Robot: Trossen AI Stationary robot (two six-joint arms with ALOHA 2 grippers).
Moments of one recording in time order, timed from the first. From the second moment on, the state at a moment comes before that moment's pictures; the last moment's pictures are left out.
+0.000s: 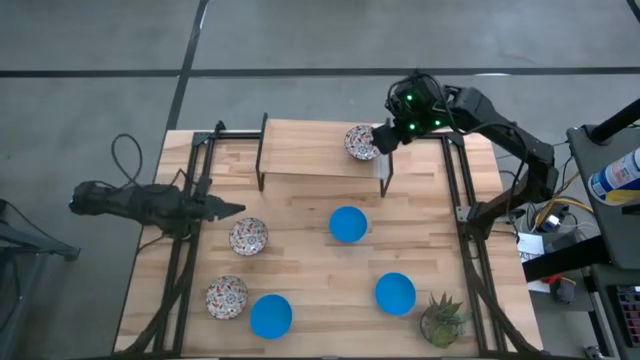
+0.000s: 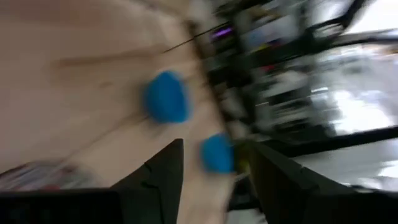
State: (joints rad) left arm -0.19 0.31 0.44 -0.50 -0.30 -1.28; right arm -0.49 1.47 1.75 -1.17 -0.17 0.57
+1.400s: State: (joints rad) left arm -0.18 1.00 0.57 -0.94 -0.19 -1.25; right arm -0.36 1.47 1.75 -1.06 -0.17 0.65
